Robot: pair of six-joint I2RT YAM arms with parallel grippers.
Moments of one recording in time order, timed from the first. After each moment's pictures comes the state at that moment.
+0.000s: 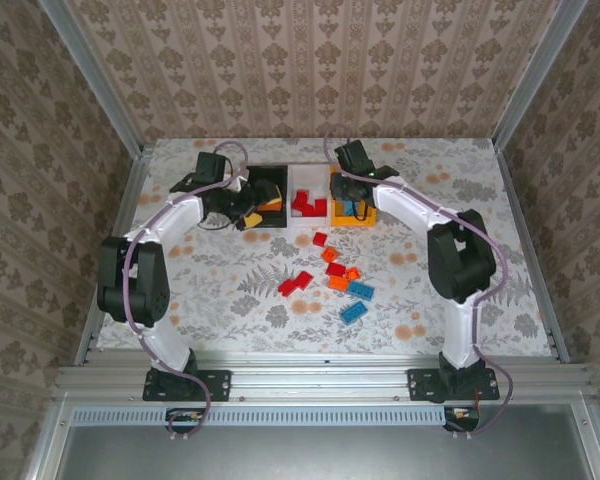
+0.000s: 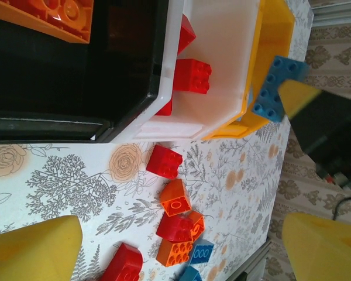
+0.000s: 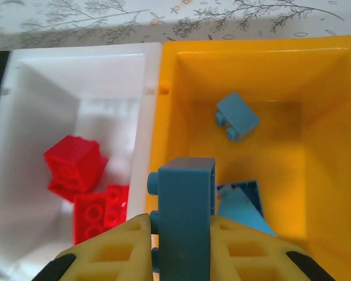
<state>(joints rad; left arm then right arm) -0.26 1.74 1.29 -0.49 0.70 -0.70 0.42 2.03 1.65 -0.48 0.15 0.41</state>
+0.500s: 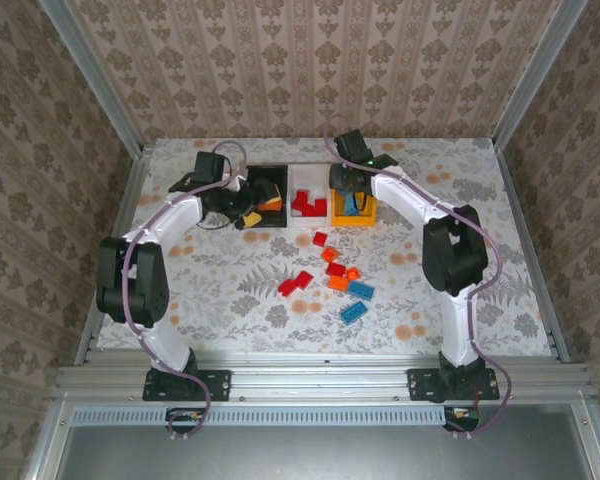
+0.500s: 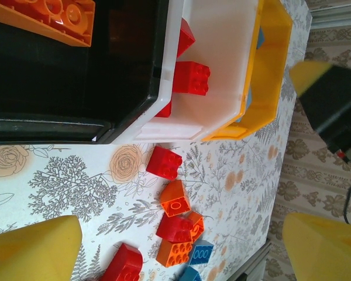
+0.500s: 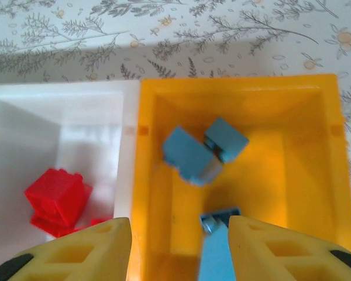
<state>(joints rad) -0.25 1.73 1.29 -0.50 0.69 -0.69 0.41 2.05 1.74 -0.58 0.18 0.42</state>
